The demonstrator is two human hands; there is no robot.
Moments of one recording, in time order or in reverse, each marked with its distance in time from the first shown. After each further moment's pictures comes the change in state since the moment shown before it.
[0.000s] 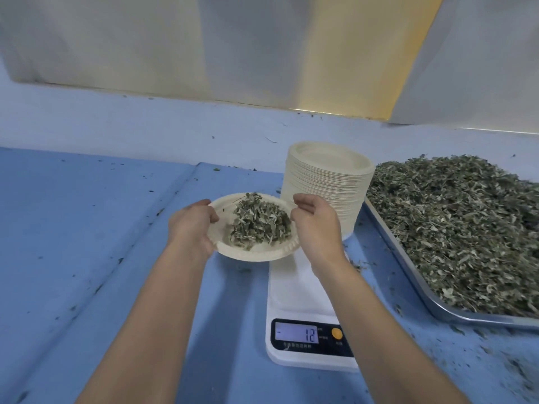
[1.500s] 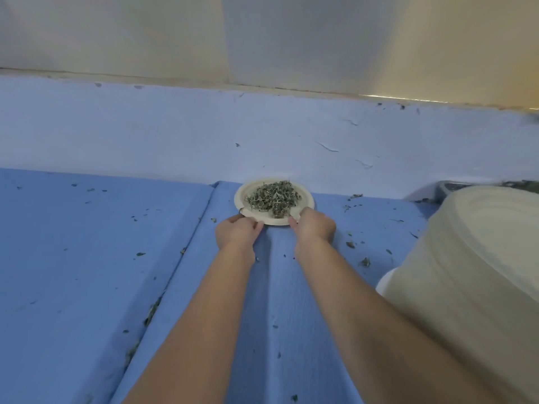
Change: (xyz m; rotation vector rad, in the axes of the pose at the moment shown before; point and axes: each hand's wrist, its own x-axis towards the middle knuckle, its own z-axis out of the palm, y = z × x) left_hand 0.288 0.000 0.089 -0.102 0.057 -0.078; right_hand 0.265 0.074 0.207 0.470 0.212 0.564
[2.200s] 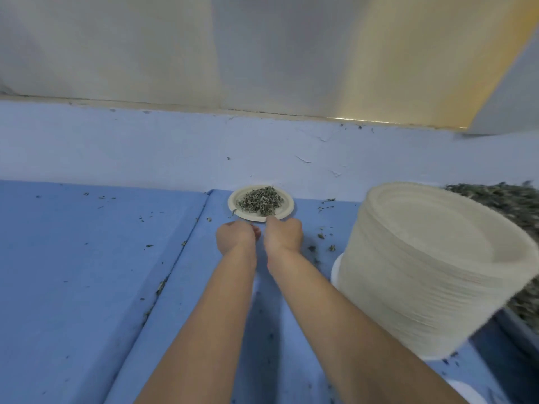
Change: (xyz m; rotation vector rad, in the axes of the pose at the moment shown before) left_hand -0.098 0.012 -0.007 0.136 0.096 0.047; right_hand -0.093 -0.004 -0.022 -0.414 -0.043 -0.157
